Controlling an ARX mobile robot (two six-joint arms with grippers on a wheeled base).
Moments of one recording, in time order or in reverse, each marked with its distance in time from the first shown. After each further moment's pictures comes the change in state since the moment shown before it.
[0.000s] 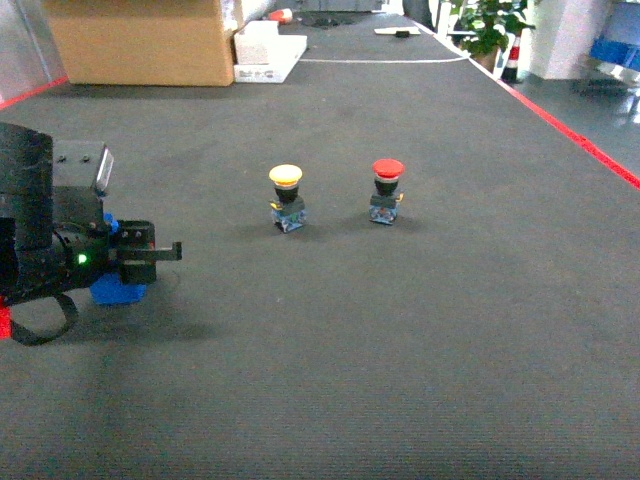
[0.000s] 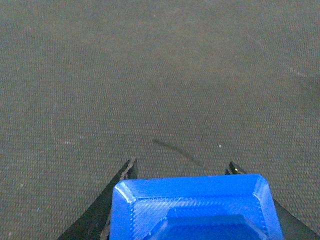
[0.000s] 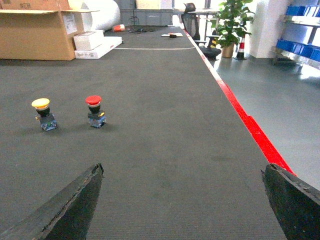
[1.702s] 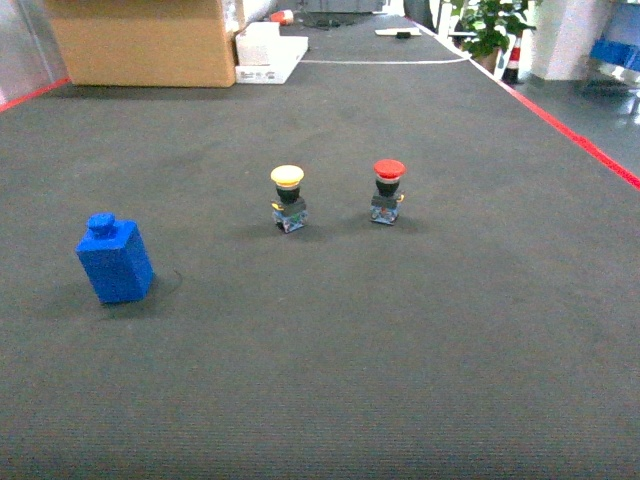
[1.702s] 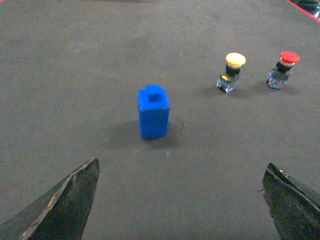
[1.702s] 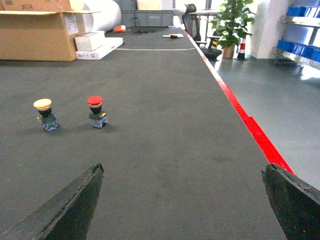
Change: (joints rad) left arm -0.029 -1.354 -0.749 -0.360 0.090 -0.029; right arm 0.000 0.000 0.000 0.000 0.000 0.000
